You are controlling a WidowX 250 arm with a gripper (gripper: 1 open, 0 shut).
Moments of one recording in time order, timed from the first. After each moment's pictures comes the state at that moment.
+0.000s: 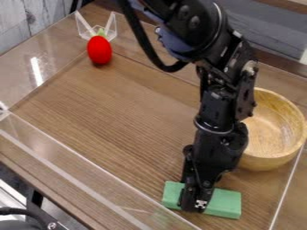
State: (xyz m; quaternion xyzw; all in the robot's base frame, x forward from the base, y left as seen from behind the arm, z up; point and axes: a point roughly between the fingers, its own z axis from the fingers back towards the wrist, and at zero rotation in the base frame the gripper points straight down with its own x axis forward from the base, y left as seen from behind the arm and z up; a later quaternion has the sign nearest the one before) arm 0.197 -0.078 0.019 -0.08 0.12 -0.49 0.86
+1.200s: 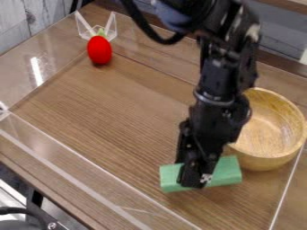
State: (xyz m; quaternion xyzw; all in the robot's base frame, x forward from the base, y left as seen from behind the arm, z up) arm 0.206 -0.069 0.056 -0.06 0.12 -0.43 0.89
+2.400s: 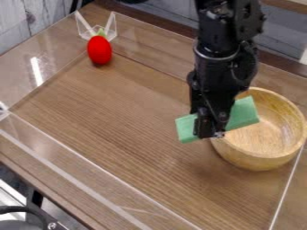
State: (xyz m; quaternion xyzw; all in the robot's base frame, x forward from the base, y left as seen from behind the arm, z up) arm 0.243 -0.066 0.101 0.02 -0.06 -0.42 0.91
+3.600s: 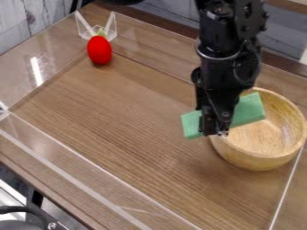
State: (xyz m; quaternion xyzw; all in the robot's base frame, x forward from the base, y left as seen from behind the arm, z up) arm 0.247 -0.071 0.104 0.02 -0.08 -0.43 0.90
